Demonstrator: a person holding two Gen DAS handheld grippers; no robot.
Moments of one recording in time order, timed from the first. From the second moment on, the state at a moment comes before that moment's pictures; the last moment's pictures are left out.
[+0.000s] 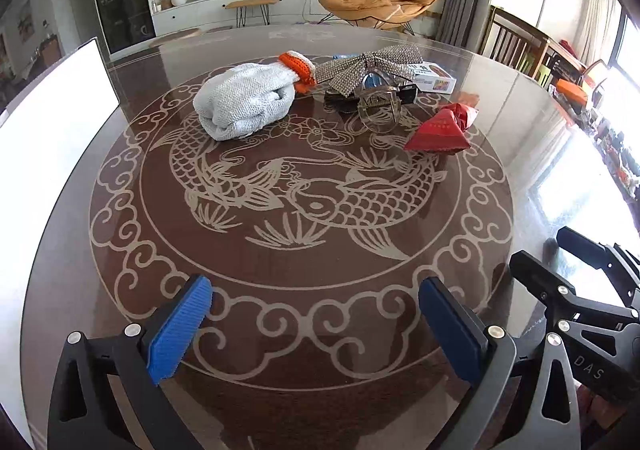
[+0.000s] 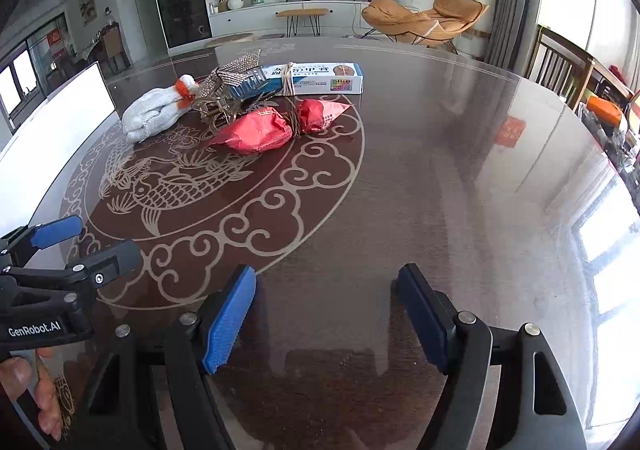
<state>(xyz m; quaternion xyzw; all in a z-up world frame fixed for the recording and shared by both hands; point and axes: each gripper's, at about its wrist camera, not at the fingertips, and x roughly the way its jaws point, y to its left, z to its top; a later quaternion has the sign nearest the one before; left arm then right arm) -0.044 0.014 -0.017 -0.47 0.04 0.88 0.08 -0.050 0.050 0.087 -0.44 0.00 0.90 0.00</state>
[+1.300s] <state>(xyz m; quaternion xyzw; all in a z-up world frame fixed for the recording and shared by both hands) -0.044 0.011 -0.017 -0.47 0.04 0.88 0.08 -0.048 0.053 0.088 -0.44 0.00 0.90 0.00</state>
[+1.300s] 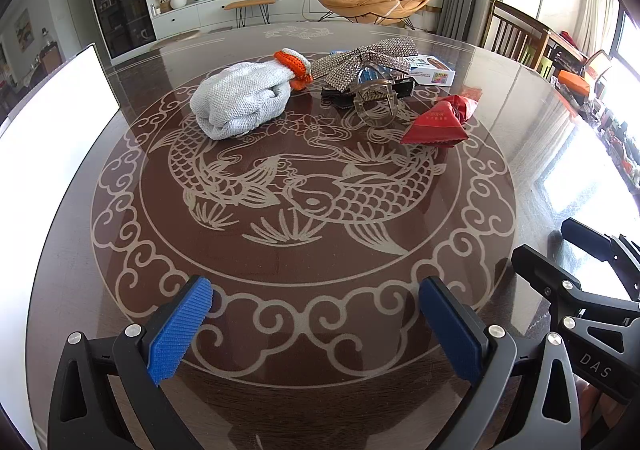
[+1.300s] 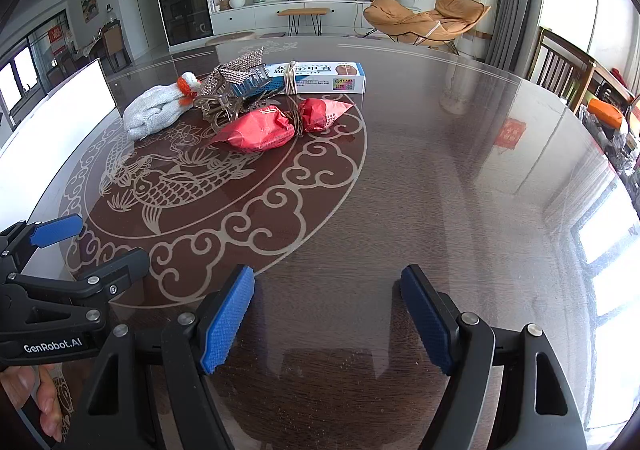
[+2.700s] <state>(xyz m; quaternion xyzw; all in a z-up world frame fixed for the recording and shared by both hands) -0.043 0.009 -0.014 -0.47 0.04 0.88 0.08 -0.103 0.089 0.120 -0.46 0.04 0.89 -0.04</state>
